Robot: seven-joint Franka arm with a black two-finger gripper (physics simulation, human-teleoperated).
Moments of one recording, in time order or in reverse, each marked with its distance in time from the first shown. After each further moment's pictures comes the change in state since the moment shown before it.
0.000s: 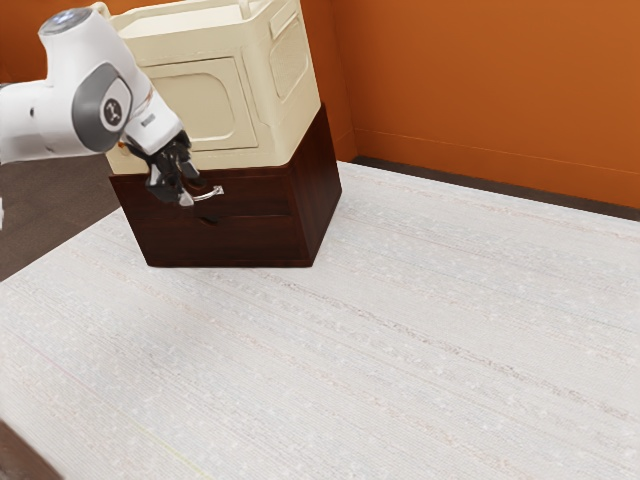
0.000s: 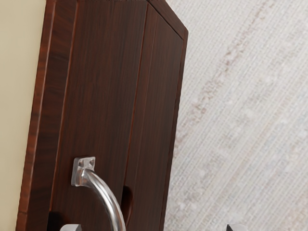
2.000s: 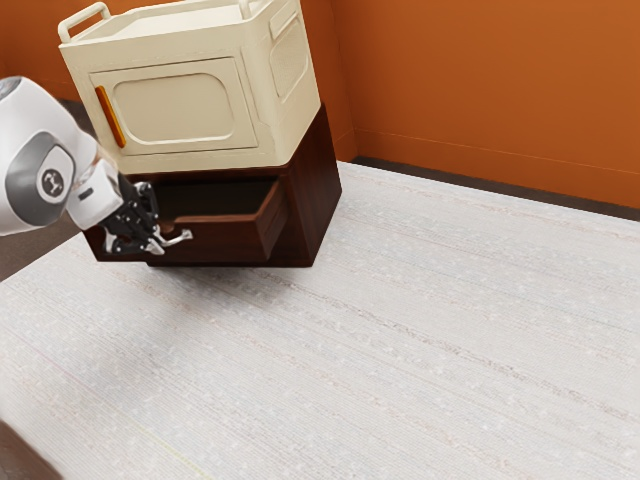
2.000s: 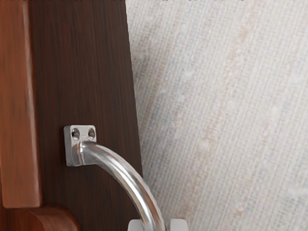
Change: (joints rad) arm -0.014 -0.353 0.028 -0.559 -0.018 0.216 0.313
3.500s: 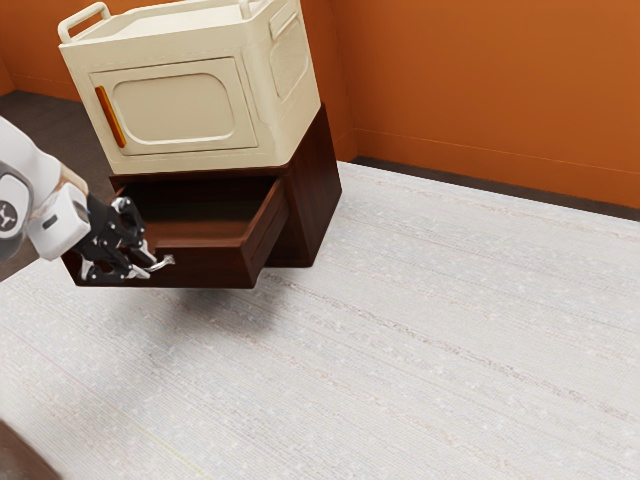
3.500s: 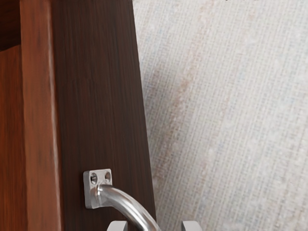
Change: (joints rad) arm -0.082 -0.243 0.051 -0.231 0.005 0.039 0.001
